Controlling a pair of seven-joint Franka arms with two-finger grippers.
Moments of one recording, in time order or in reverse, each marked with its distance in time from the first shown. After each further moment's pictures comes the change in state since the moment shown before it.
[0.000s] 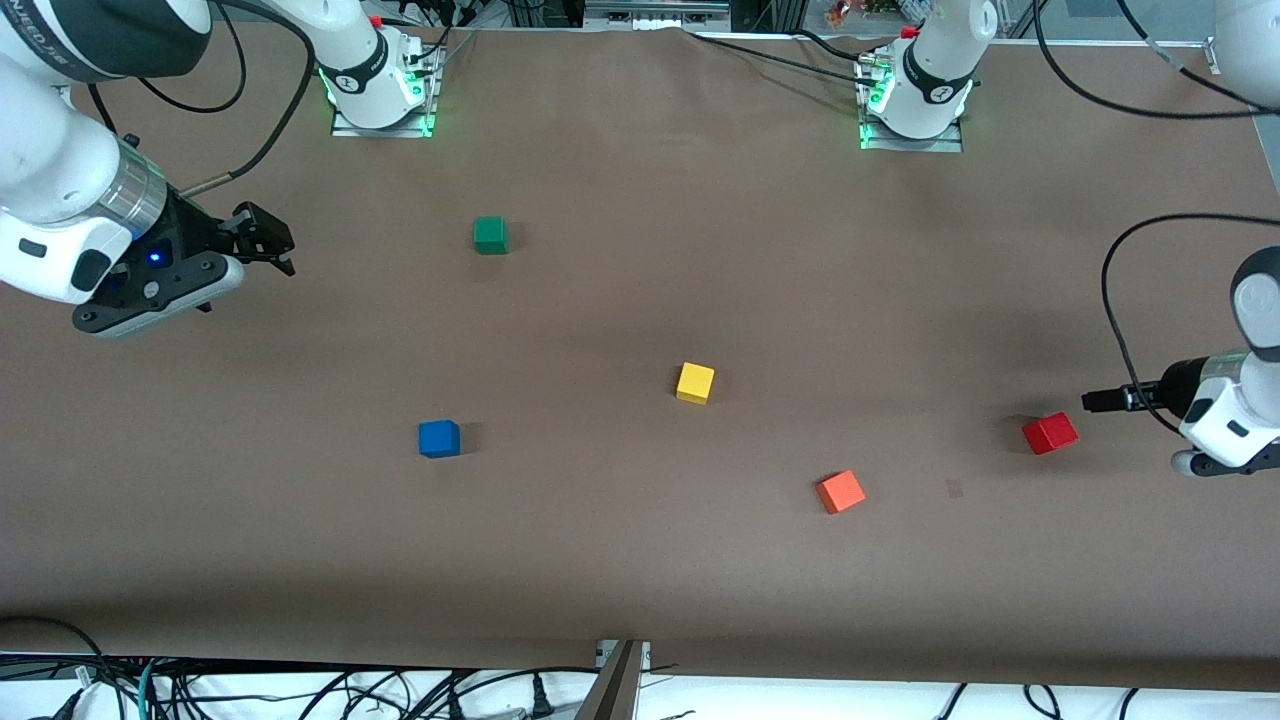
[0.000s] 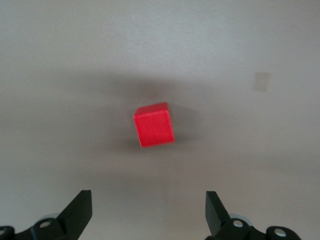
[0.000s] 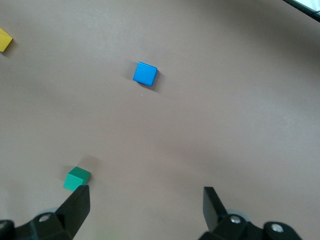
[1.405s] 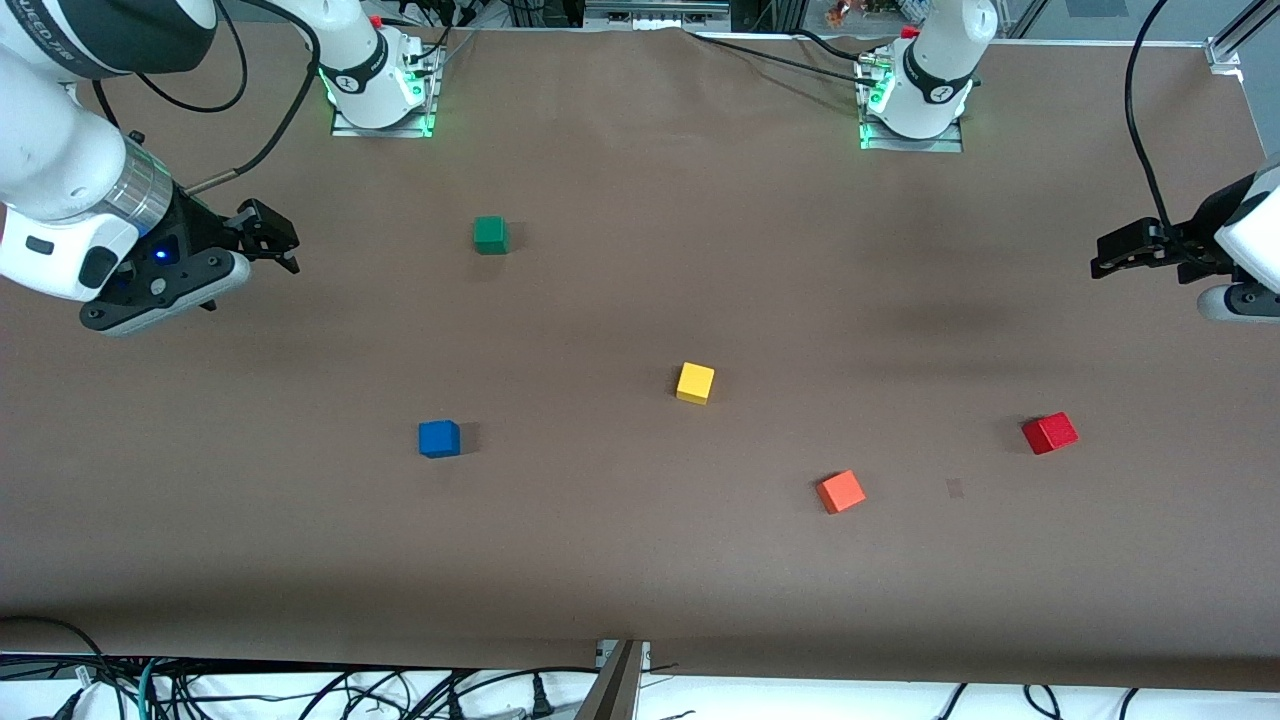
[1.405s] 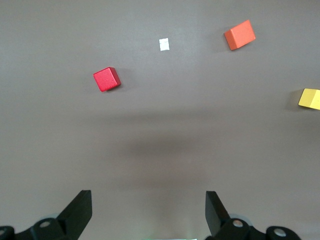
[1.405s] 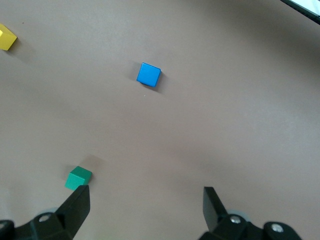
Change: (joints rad) left arm -0.187 -0.429 -0.015 0.025 0.006 -0.403 0.006; right arm 0.008 -0.009 0.009 -0.001 0.000 -0.003 -0.003
